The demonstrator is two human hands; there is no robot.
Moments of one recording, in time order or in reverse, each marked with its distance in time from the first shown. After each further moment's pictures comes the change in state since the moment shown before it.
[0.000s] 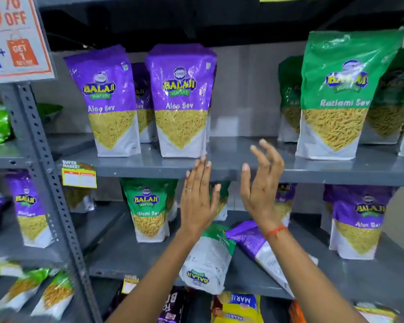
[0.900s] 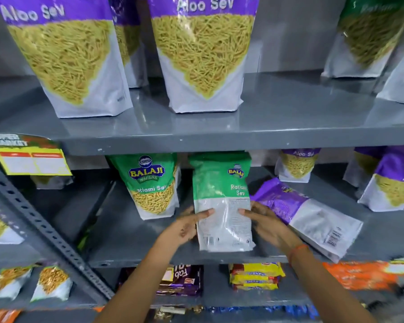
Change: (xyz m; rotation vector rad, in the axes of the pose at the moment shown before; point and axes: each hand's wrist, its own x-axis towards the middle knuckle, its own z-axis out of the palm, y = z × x) left_hand -0.121 -0.178 0.067 -1.399 -0.907 -1.519; right_hand -0.214 0.084 0.090 0.830 -0.721 1.560
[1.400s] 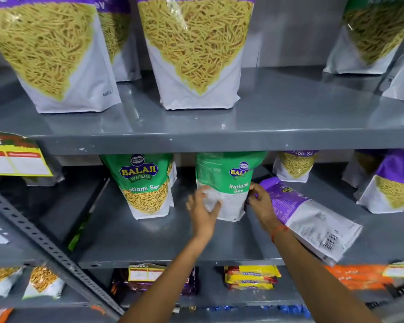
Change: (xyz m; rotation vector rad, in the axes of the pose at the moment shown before) left_hand 0.043 -0.029 0.048 0.699 0.654 0.582; right_hand 0.053 -0.002 -0.016 -0.395 0.400 -0.291
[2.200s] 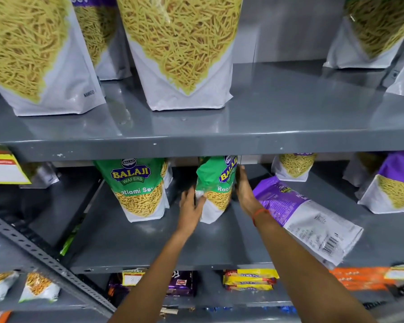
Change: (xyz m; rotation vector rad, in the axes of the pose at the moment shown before) left_hand 0.027 -0.013 -0.011 0.022 -0.209 -0.065; right_hand 0.037 -0.035 0.041 0.311 -0.122 0.305
